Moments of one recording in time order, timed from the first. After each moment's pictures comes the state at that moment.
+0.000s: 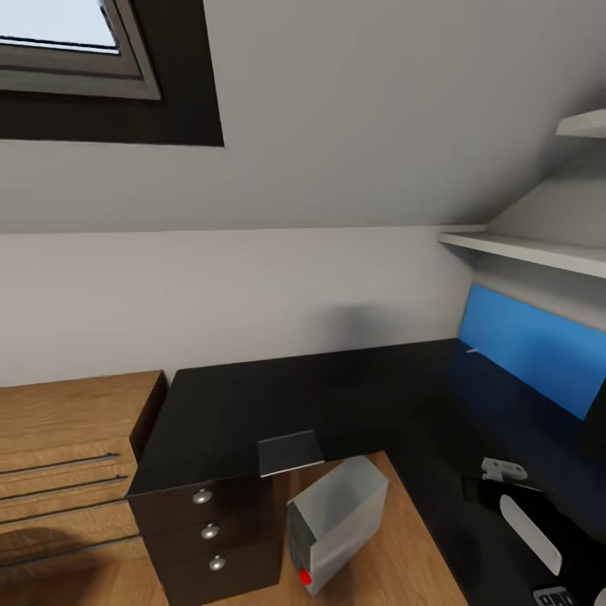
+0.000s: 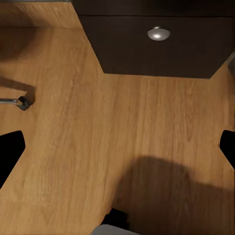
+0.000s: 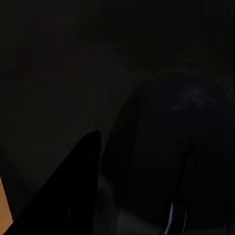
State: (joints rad) left arm -0.06 0.02 -0.40 -0.64 0.51 -0.06 0.51; right arm -0.48 -0.44 0.35 -0.81 -0.74 0.43 -0.18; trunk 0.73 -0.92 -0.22
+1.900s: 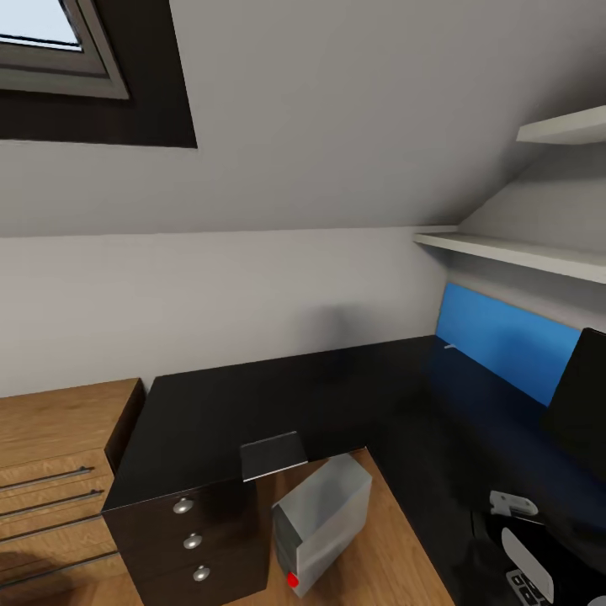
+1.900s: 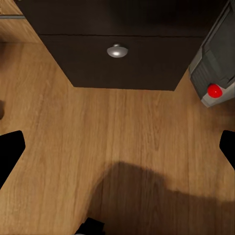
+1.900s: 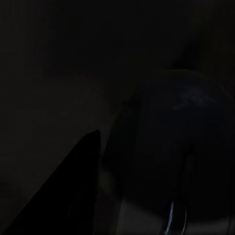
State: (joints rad) left arm -0.06 -0.02 -0.40 -0.66 0.51 -0.10 0.51; right arm -0.48 -0.38 0.35 -0.57 -0.66 0.32 -0.16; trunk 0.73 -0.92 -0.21
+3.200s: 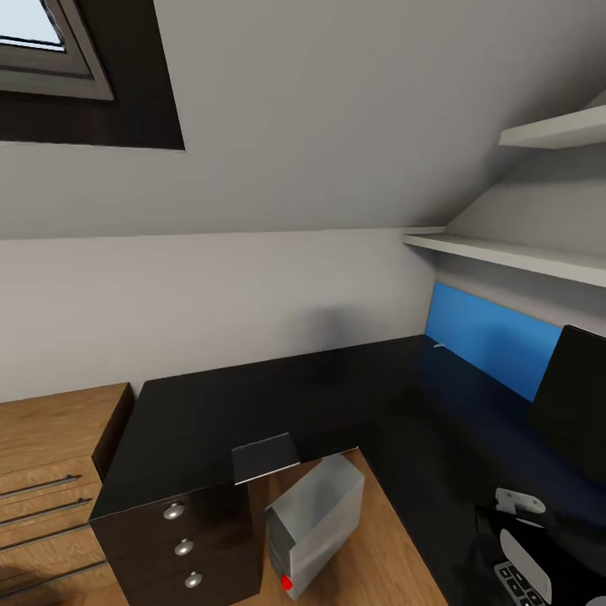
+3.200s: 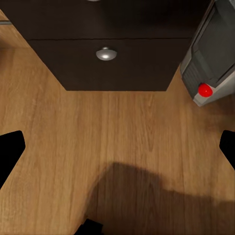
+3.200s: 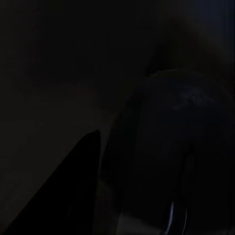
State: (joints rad) left arm -0.06 -0.03 -0.41 -0.66 0.51 -0.10 0.51; right arm -0.48 -0.37 0.35 -0.56 -0.66 0.22 -0.25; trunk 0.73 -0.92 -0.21
